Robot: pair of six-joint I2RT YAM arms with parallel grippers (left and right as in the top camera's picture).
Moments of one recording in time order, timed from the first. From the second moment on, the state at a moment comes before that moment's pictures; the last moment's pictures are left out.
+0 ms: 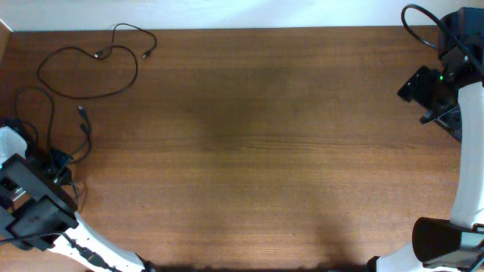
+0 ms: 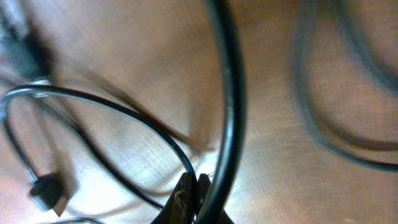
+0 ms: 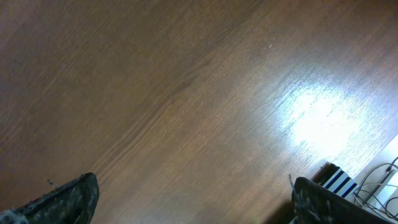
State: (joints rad) left arm 0.77 2.12 1.55 -1.11 -0.04 -0.34; right arm -0.12 1.74 2.07 -1.69 0.26 0.71
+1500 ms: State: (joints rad) left arm 0.80 2.13 1.55 -1.00 -0.13 -0.35; right arm -0.12 1.74 2.07 -1.69 0.26 0.71
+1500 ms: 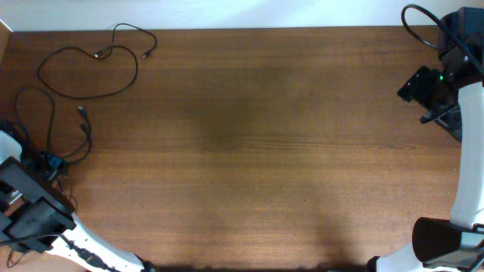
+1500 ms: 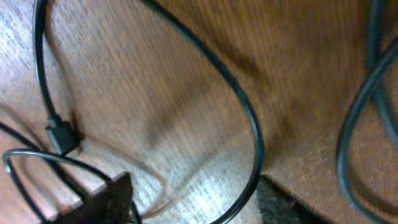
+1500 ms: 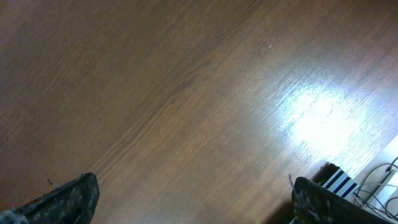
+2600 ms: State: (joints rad) left arm 0.80 2.13 1.65 -1.01 -0.01 -0.24; right arm -0.12 1.74 2.07 -1.69 0.26 0.71
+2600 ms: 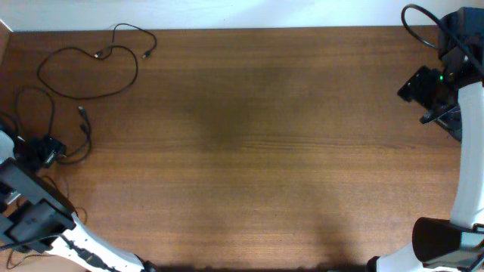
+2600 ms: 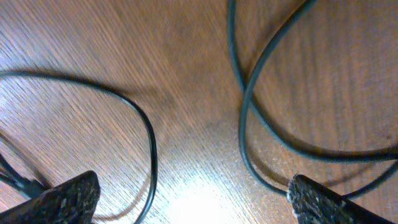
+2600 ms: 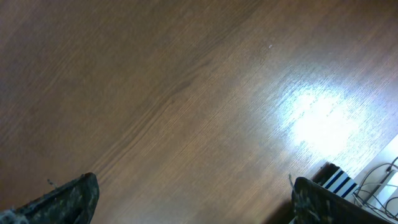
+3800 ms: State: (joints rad) left arm 1.29 2.13 1.81 -1.49 -0.02 -0.57; right arm -0.12 1.74 2.07 -1.69 0.26 0.71
